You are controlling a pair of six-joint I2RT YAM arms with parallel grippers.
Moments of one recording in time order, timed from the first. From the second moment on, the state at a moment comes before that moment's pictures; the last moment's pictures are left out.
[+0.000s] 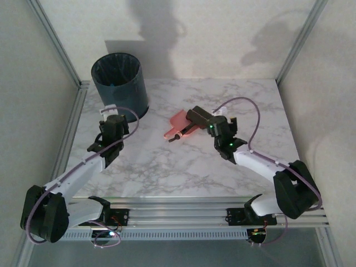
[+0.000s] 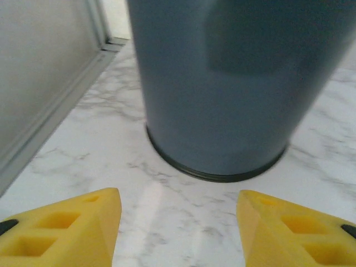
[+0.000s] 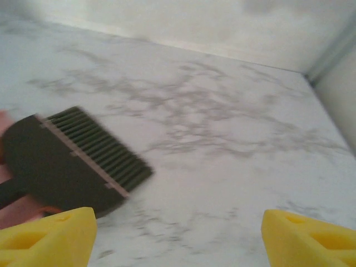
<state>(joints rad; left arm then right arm) -0.31 1.16 0.66 0.04 -0.62 -0.28 0.57 1.36 0.75 0.07 0.68 0.08</state>
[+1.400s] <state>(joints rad) 0.12 1.31 0.15 1.06 -0.09 -0.24 0.06 1.39 0.35 0.63 0.20 0.09</state>
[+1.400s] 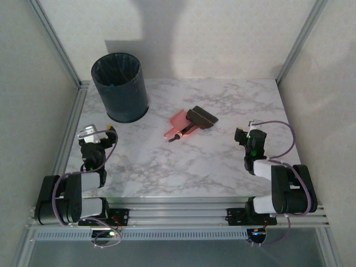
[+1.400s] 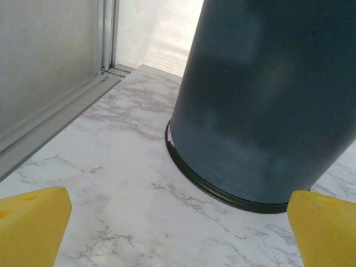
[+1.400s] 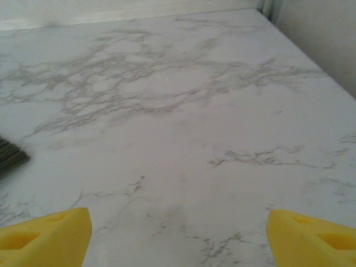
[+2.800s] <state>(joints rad) 0.07 1.53 0.21 1.20 -0.11 -0.18 0.06 1.53 0.38 0.73 0.09 0.06</state>
